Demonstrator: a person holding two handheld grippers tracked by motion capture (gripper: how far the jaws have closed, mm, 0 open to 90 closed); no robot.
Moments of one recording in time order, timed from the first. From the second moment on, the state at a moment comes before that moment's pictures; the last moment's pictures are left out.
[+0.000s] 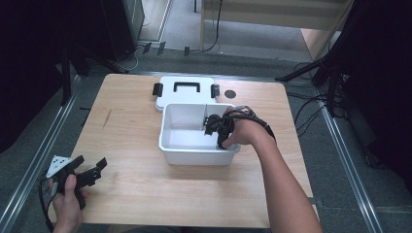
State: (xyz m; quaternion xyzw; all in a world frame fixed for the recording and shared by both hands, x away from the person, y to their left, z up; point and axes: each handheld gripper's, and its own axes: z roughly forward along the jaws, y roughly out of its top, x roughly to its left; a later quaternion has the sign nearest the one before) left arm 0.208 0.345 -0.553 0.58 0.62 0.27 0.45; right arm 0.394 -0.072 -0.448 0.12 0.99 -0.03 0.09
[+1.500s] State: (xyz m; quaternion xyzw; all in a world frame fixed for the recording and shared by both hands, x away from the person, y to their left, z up) left arm 0.208 0.345 -0.553 0.59 0.62 0.27 0.45; right arm 0.340 -0.224 -0.381 0.39 0.89 0.22 0.12
